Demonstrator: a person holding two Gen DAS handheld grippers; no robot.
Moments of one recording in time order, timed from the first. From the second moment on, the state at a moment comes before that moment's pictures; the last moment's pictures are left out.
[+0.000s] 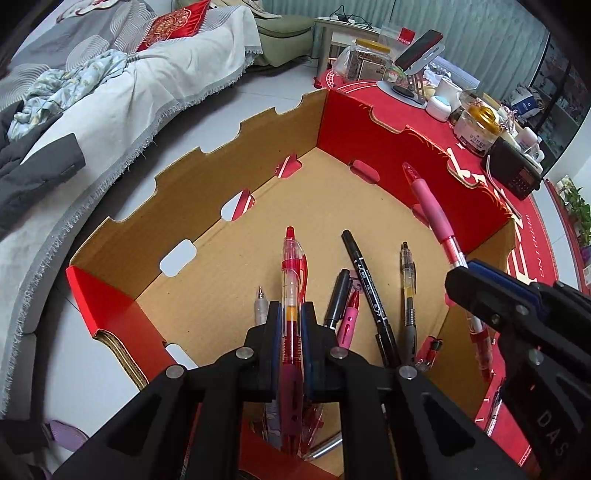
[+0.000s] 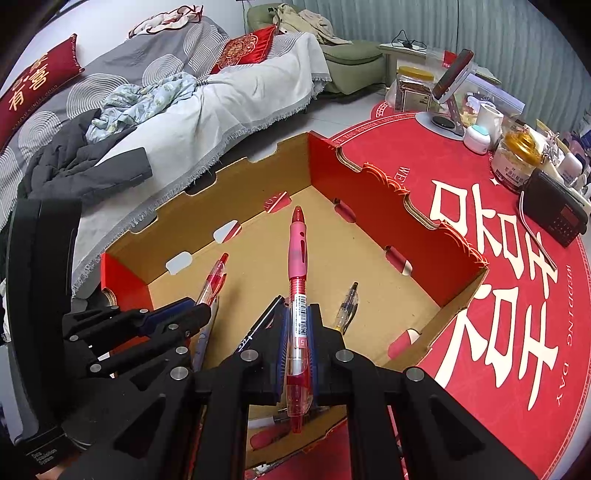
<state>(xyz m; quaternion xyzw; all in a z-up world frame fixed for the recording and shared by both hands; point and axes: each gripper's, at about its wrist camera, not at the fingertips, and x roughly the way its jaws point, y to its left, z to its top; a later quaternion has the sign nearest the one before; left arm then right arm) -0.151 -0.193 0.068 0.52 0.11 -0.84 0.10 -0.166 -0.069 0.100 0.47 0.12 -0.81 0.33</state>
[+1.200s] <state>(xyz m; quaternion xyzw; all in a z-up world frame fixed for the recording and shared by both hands) -0.044 -0.111 0.125 0.43 0.05 -0.90 -0.04 -0.099 0.077 0.102 0.48 0.03 -0.84 0.24</state>
